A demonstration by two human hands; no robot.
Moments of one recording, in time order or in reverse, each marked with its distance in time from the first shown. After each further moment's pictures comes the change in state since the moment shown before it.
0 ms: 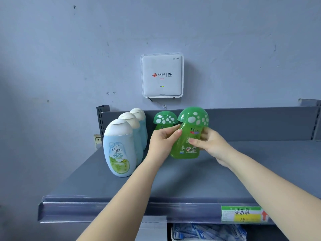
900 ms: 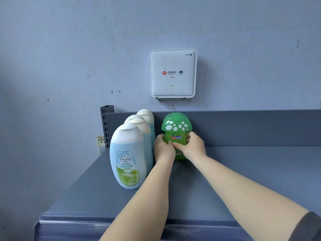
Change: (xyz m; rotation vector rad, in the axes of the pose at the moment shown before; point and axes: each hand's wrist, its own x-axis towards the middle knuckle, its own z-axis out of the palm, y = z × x) left_hand 0.047 -0.046 -0.013 0.290 0.347 -0.362; right_hand 0.082 0.047 0.083 -0.473 0.328 0.087
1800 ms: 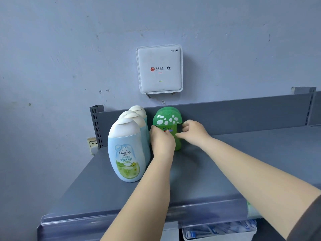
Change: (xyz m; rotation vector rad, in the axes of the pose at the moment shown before) left_hand -0.013 0.011 -0.009 0.132 0.005 0.166; right_hand -0.009 -0.021 -0.039 -0.200 -0.085 -0.027
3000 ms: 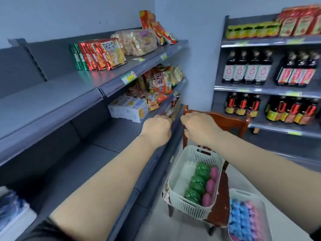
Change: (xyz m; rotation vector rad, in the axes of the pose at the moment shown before) left_hand -0.519 0.200 0.321 0.381 -0.980 1.522; right_hand -0.495 0.298 -0.420 -1.172 0.085 0.560
